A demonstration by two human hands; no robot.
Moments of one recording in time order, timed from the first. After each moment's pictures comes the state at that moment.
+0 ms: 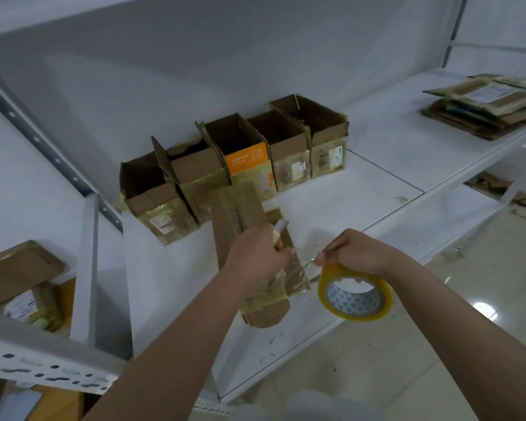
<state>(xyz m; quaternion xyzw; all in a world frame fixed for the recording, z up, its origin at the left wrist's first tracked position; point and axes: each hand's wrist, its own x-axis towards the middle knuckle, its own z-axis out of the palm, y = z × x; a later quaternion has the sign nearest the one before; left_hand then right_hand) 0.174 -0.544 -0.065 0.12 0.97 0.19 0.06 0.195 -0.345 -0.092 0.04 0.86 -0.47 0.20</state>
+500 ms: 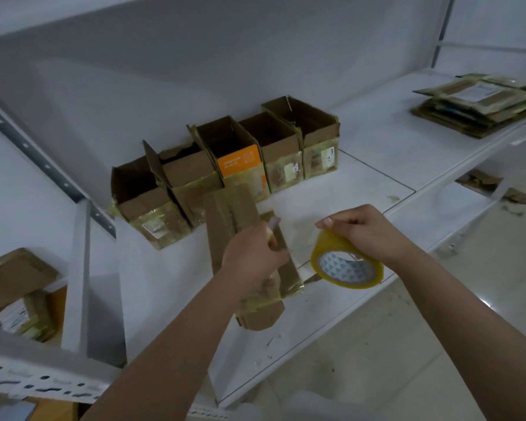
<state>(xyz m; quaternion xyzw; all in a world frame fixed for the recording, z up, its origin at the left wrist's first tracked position) 0.172 -0.539 -0.068 0.11 0.97 0.22 0.06 0.197 -0.327 -0.078 0.04 0.85 -0.53 0.02</state>
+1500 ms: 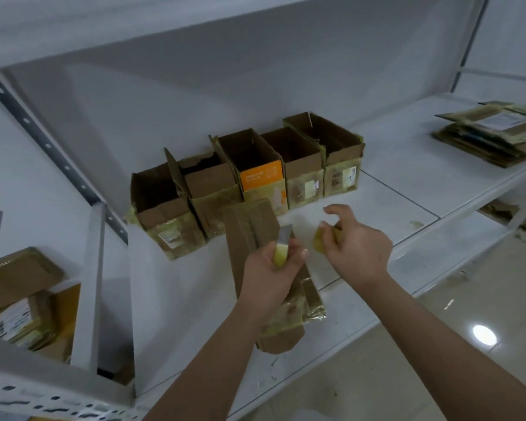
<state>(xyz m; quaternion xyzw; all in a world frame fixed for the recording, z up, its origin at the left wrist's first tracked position) 0.179 -0.553 -0.085 0.02 0.79 0.61 0.02 0.162 -0.391 -0.094 0.05 0.92 -0.23 -0.30</state>
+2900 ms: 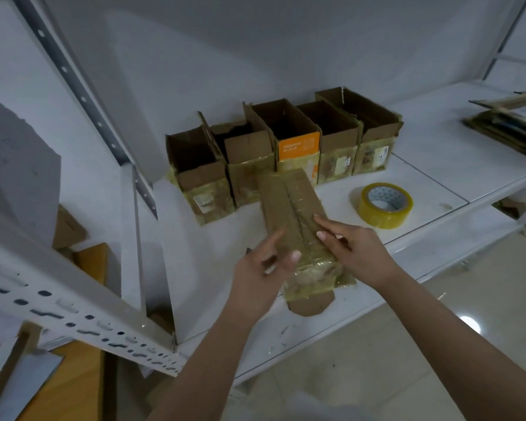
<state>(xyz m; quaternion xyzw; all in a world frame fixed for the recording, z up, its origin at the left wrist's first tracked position) 0.226 -0.647 -0.095 0.05 0.80 0.60 0.05 0.194 -0.444 -0.102 -0.09 0.91 -0.41 -0.06</state>
